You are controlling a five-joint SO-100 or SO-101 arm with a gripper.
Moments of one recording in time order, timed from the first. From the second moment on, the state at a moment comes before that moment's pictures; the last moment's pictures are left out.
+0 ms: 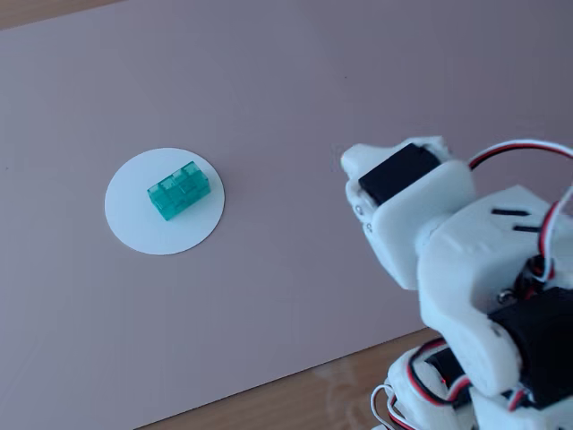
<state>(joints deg) -5.9 191.3 163.4 69.8 -9.6</state>
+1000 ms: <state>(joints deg) -5.9 192.0 175.3 67.1 -5.4</state>
